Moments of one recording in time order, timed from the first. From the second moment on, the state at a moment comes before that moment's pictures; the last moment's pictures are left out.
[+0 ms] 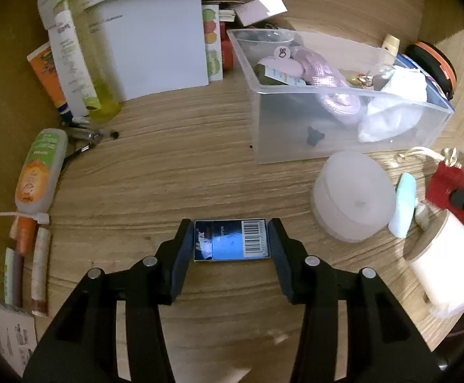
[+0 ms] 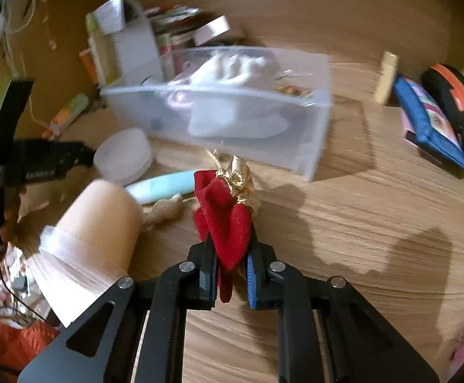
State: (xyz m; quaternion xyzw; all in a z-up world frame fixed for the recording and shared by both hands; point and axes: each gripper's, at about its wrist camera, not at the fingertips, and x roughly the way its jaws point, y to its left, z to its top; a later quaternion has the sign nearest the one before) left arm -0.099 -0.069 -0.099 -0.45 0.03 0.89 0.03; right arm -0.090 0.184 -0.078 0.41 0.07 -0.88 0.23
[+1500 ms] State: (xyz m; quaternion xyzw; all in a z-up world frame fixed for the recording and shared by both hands) left arm -0.199 -0.010 0.006 -0.34 0.00 0.93 0.11; right arm -0.205 0.145 0.015 0.31 0.01 -0.91 0.27
